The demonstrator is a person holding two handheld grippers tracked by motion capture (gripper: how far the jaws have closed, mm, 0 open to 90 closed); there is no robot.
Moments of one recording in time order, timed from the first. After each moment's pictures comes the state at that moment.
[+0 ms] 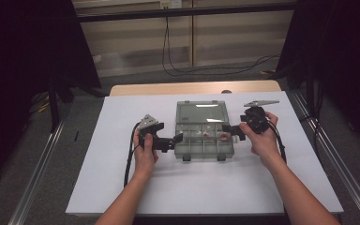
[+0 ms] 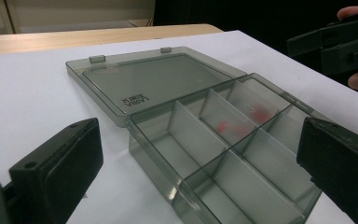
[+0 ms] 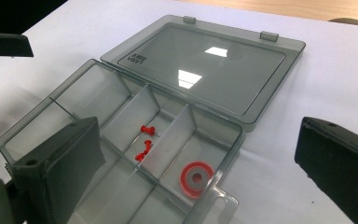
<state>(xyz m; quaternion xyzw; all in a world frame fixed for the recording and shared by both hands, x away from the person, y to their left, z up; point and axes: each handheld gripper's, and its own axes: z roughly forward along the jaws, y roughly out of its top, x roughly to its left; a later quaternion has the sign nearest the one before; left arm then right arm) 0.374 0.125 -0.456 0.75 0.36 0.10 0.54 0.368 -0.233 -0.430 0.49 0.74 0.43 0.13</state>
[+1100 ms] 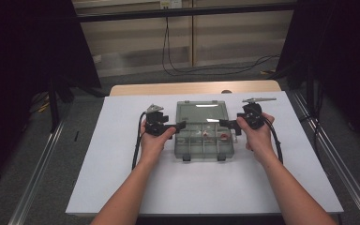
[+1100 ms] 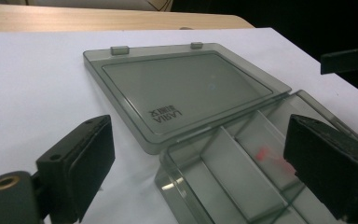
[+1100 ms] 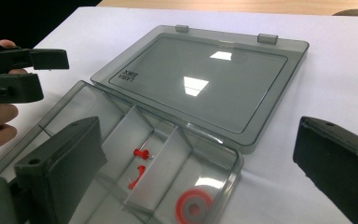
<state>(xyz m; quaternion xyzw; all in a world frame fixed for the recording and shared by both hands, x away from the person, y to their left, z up) 0.425 0.107 -0.464 0.74 0.42 0.07 0.51 0.392 -0.234 -0.443 0.52 0.72 0.46 0.10</state>
